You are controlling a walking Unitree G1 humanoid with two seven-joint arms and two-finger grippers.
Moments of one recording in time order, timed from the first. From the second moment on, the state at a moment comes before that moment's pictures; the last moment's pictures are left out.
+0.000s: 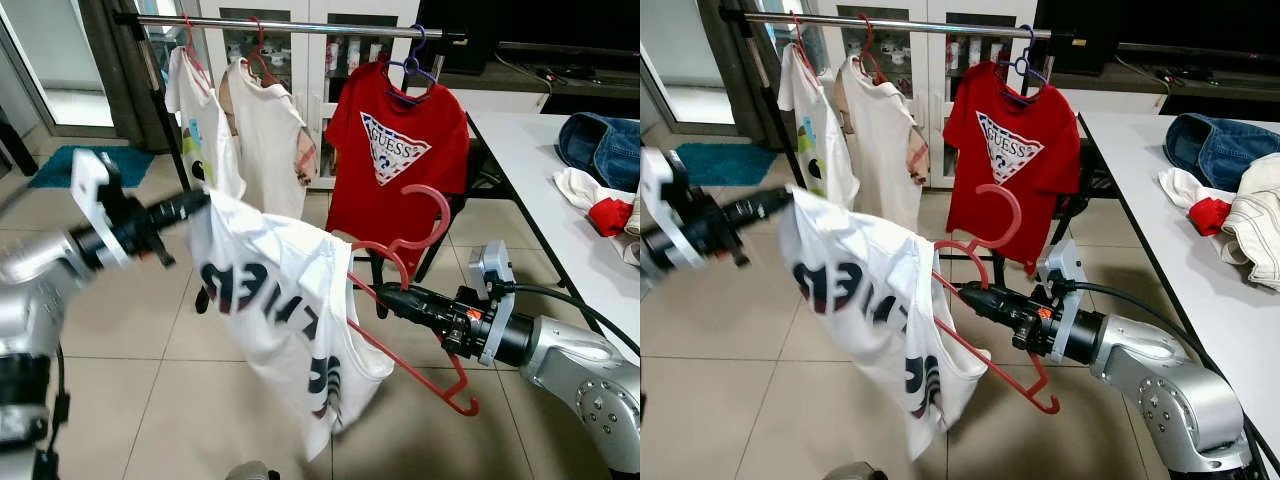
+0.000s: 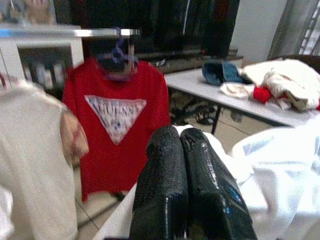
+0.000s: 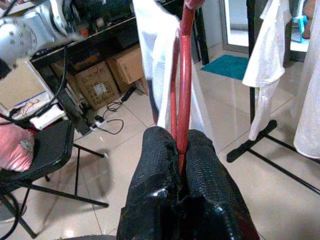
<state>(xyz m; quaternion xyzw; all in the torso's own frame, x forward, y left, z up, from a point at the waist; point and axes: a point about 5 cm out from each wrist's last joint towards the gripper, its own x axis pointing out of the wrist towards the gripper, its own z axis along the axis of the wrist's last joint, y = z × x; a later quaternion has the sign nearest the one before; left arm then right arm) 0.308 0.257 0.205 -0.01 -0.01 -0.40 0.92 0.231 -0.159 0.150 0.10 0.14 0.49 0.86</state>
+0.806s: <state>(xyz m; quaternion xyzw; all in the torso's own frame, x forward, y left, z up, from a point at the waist) 0.338 0.294 0.233 0.07 -0.05 -0.21 0.98 0.220 -0.150 0.155 0.16 0.08 0.50 0.85</state>
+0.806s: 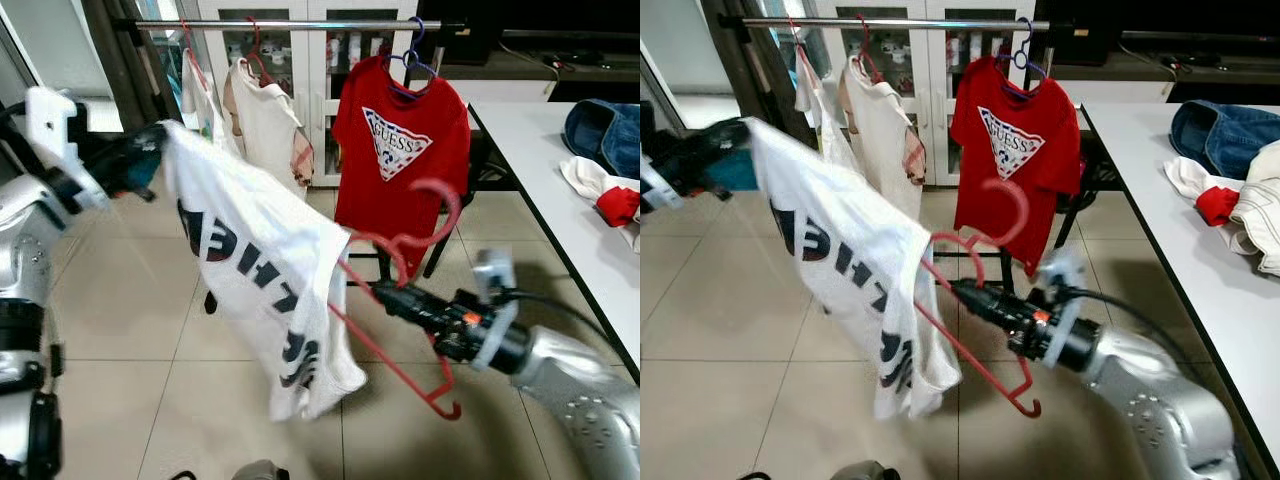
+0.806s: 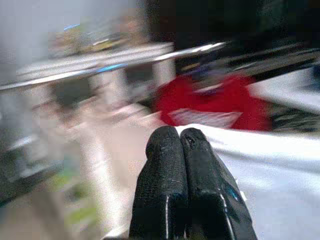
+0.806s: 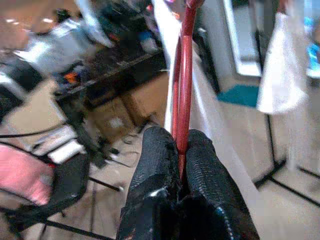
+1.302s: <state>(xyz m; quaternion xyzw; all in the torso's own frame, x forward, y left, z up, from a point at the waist) 0.341 0.321 0.211 0.06 -0.02 -0.07 1.00 0.216 -0.149 0.161 0.15 0.07 0.53 0.83</state>
